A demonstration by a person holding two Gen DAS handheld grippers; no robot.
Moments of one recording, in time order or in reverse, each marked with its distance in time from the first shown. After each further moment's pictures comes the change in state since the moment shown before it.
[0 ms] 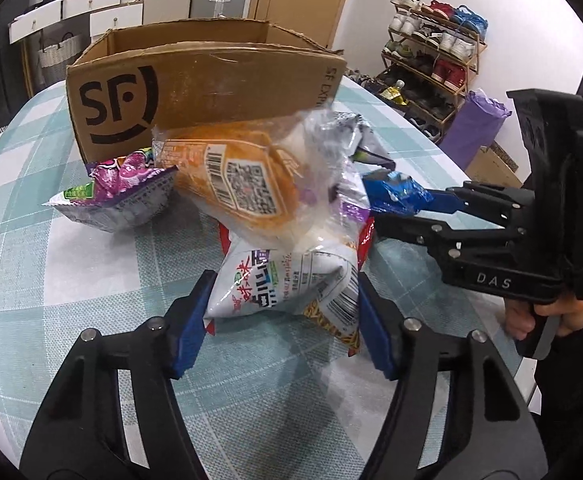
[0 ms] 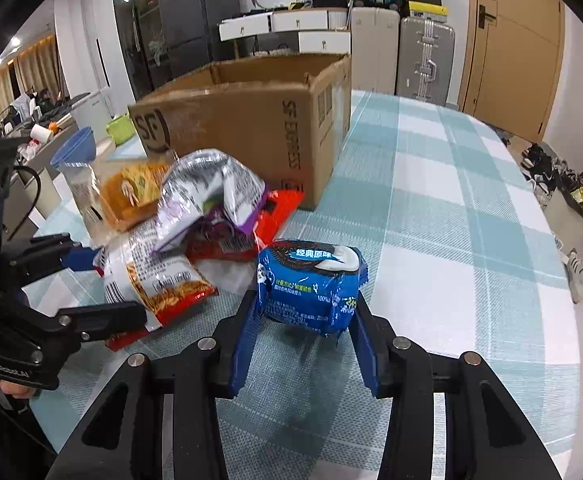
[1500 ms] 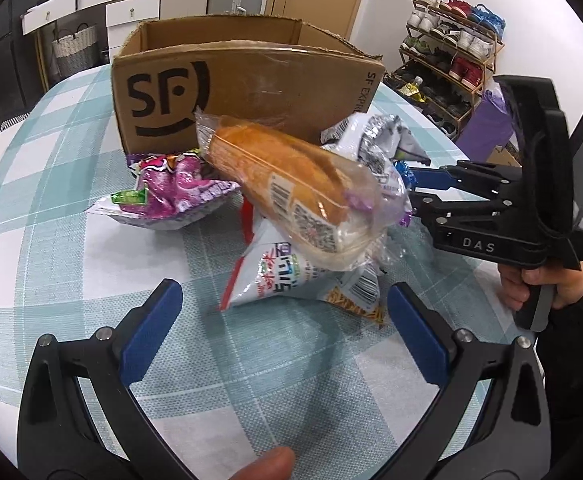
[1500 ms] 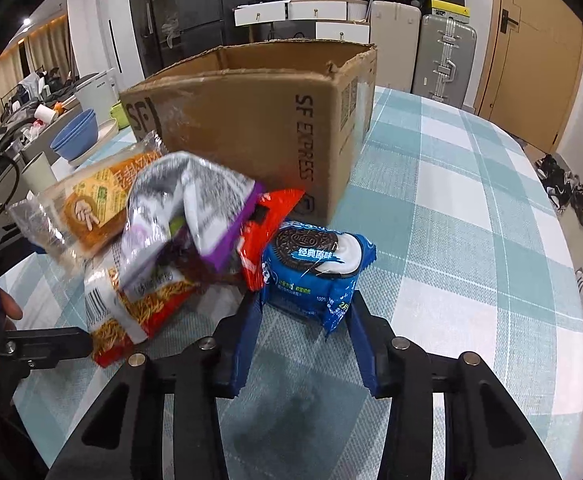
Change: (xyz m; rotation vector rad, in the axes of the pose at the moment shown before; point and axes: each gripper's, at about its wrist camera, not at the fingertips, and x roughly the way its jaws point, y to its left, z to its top) left arm -0.025 0.020 -0.004 -0.028 0.039 0.062; right arm 0.039 0.001 0.021 -0.067 0.049 0.020
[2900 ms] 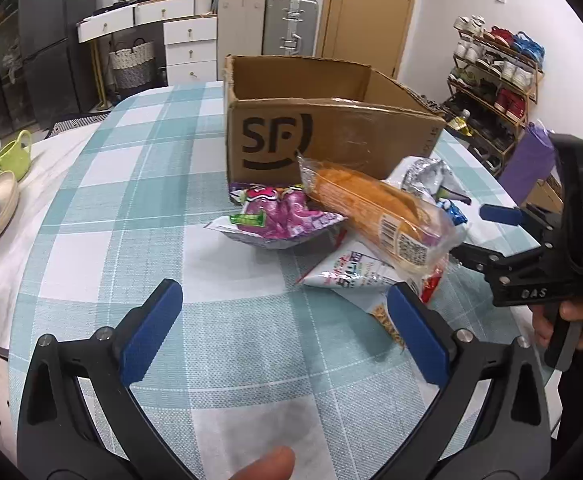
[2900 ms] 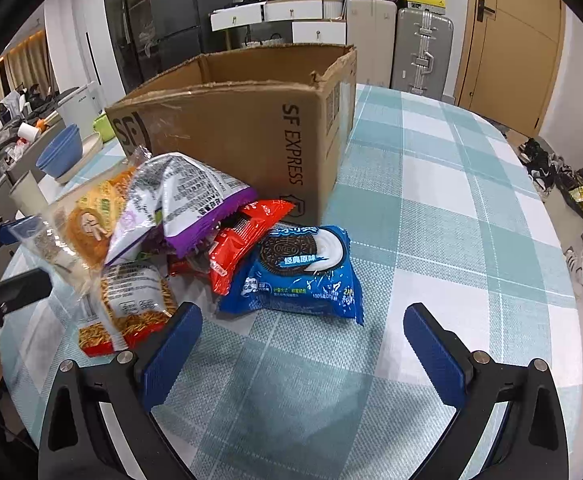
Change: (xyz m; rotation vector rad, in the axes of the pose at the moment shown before) left arm -0.053 0.036 -0.005 -0.073 -0.104 0.173; right arm -0.008 0.006 0.002 0.072 0.006 -0.053
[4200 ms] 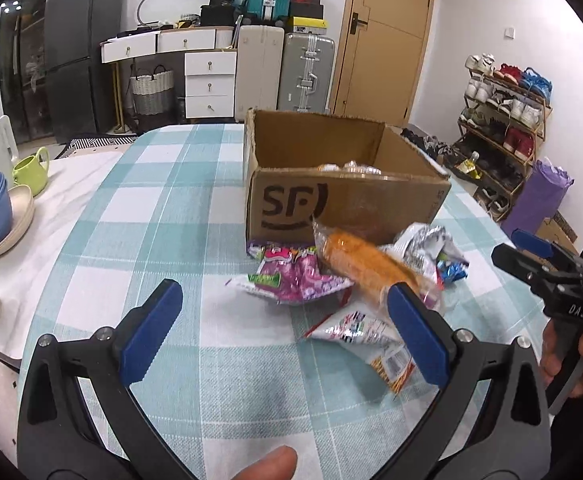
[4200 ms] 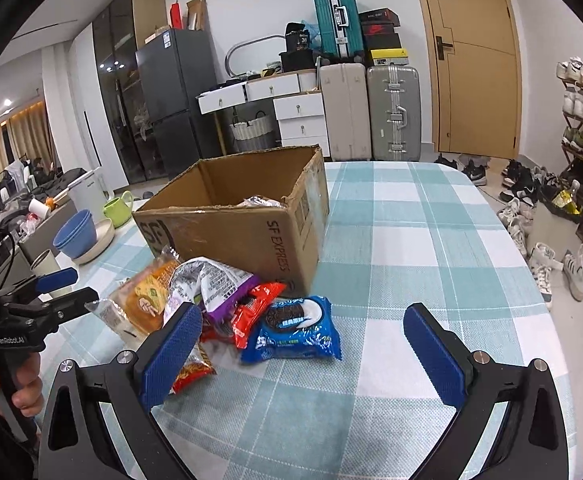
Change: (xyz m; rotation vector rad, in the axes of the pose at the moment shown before) left arm -0.028 0.005 0.016 -0.058 -0.143 0.045; right arm -0.079 -0.014 -0.006 0.129 -0.288 0.031
